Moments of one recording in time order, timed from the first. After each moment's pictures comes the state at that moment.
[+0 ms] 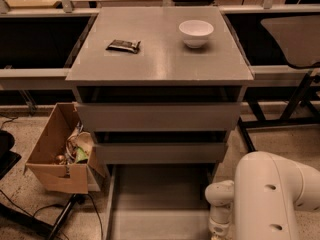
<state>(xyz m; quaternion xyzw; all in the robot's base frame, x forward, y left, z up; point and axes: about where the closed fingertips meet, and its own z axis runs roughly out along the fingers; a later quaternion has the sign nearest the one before) 0.367 -0.247 0.200 0.53 -0.81 -0.15 0.21</state>
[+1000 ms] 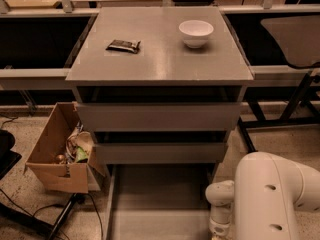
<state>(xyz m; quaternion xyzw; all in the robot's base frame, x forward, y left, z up) 0.365 -0.250 0.201 0.53 -0.81 -0.15 0.21</state>
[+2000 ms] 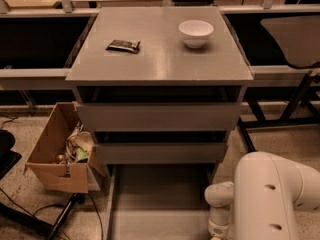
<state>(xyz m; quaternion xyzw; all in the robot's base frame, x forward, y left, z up) 0.364 -0.247 0.202 0.53 -0.81 -0.15 0.21</state>
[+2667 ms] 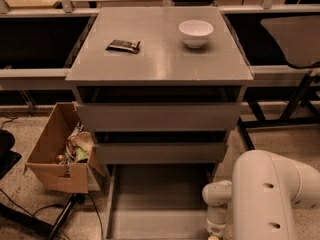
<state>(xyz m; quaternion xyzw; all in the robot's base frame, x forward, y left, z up) 0.364 -0.235 0.202 0.53 -0.81 -0.15 0.21</state>
